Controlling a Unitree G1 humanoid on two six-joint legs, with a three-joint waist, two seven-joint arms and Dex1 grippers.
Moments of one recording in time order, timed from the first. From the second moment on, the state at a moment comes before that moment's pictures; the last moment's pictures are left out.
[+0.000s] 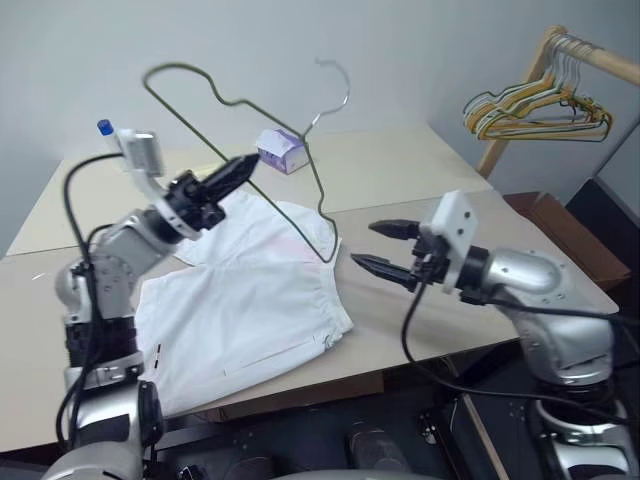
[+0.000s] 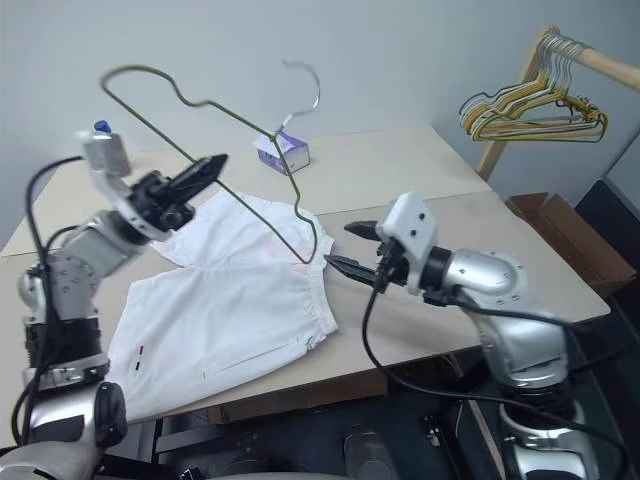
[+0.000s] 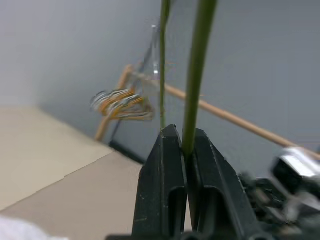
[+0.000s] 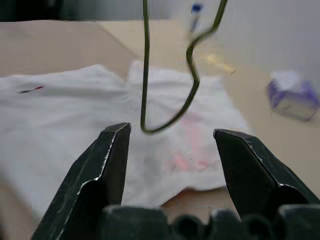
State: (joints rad) left arm -0.62 0.58 0.34 0.09 -1.08 0.81 -1.00; right arm -0.45 -0.63 -0.03 -0.46 0.58 0.87 0.90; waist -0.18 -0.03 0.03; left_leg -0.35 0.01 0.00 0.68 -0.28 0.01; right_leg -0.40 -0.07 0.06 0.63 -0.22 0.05
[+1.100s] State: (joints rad) left arm -0.68 0.56 0.29 0.17 -1.01 0.72 -1.37; right arm -0.69 -0.48 0.10 -0.21 0.85 1.16 0.90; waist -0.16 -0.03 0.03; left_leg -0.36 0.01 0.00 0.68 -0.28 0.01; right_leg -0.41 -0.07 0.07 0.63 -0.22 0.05
